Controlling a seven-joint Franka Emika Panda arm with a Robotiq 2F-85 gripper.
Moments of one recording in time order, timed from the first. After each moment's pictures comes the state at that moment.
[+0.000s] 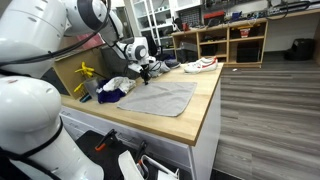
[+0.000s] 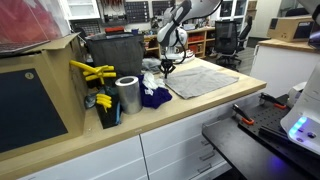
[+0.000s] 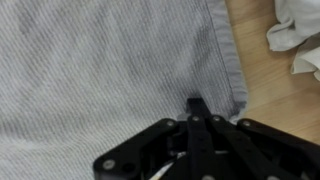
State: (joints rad) arm 0.22 0.85 0.03 -1.51 0.20 2.39 0.40
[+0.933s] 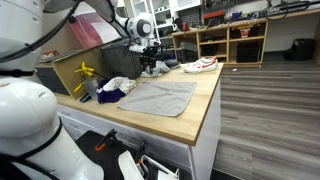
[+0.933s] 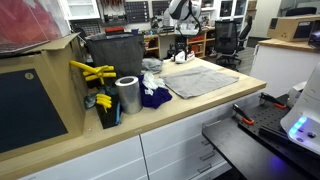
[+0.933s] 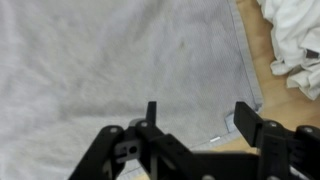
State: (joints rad) arm 0.10 0.56 0.01 -1.64 0.19 2.03 0.29
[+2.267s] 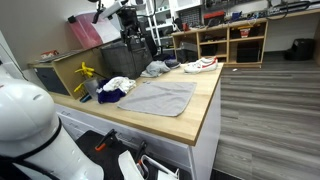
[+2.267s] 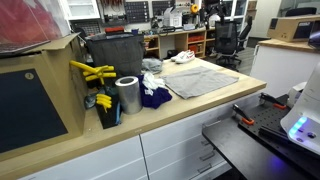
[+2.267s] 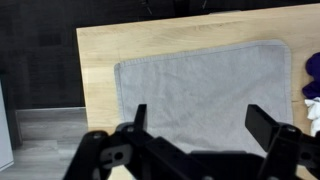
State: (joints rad) arm 0.04 -0.11 0.03 -2.05 -0.09 1.73 0.18
